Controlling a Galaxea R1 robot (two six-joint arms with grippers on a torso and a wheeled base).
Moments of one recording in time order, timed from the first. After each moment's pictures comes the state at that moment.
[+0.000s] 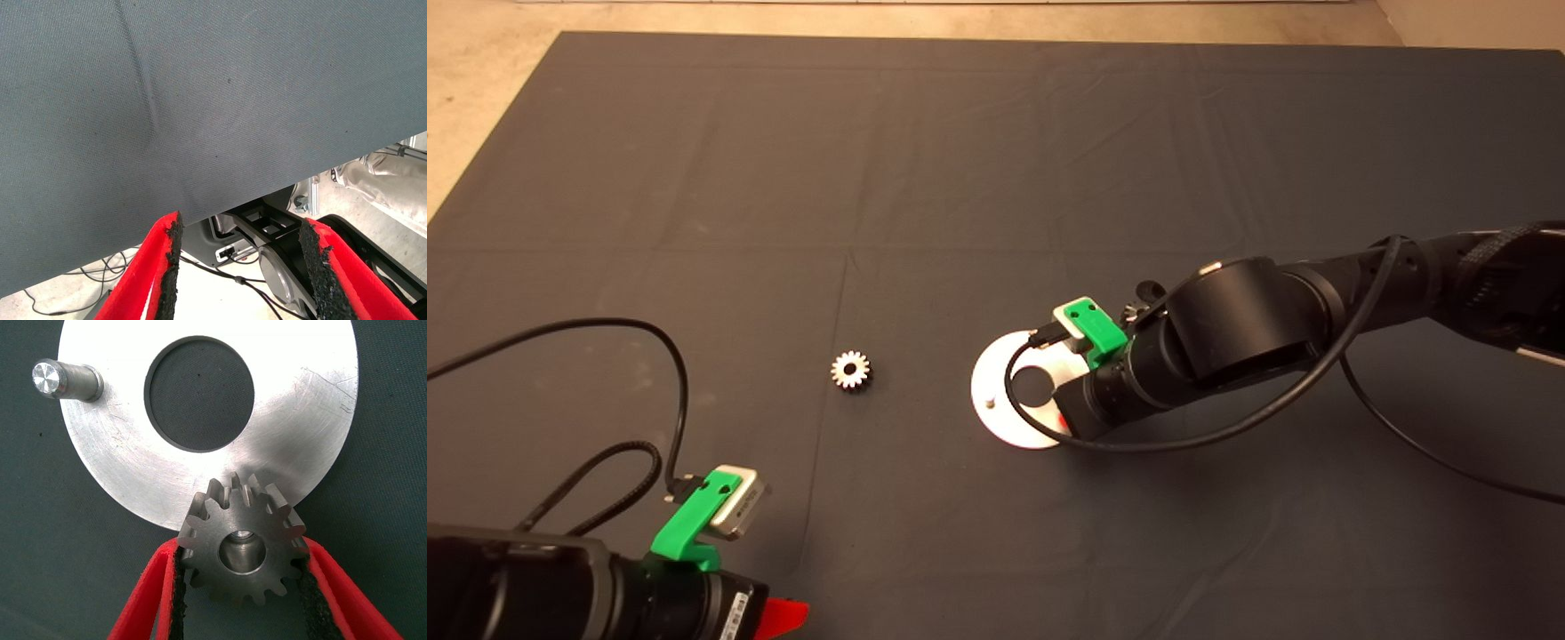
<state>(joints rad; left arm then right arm) -0.01 1.86 -0.32 0.70 1.14 -1.35 0.22 2.69 -0.84 -0.57 -1.54 1.40</state>
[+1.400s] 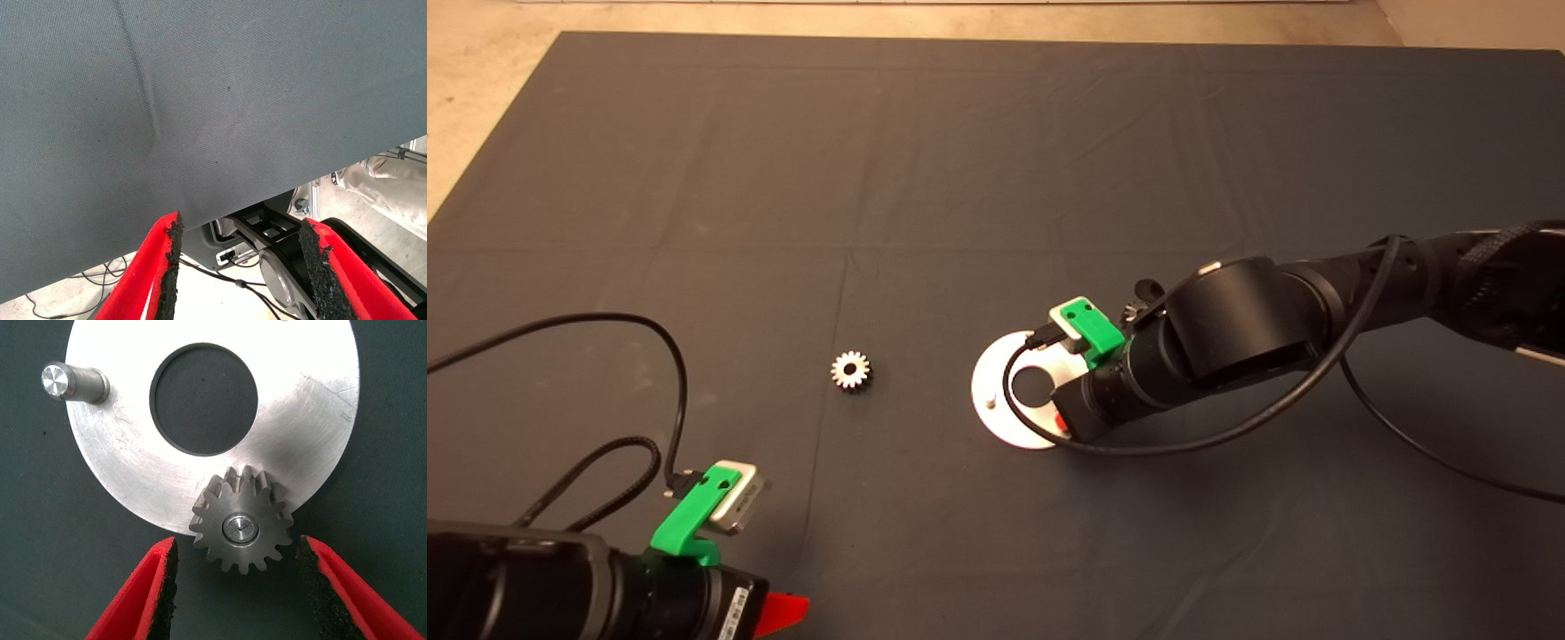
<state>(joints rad) -0.02 1.86 -0.32 0.70 1.14 -1.35 0.23 2.69 -0.84 -0.57 -1.53 1.37</state>
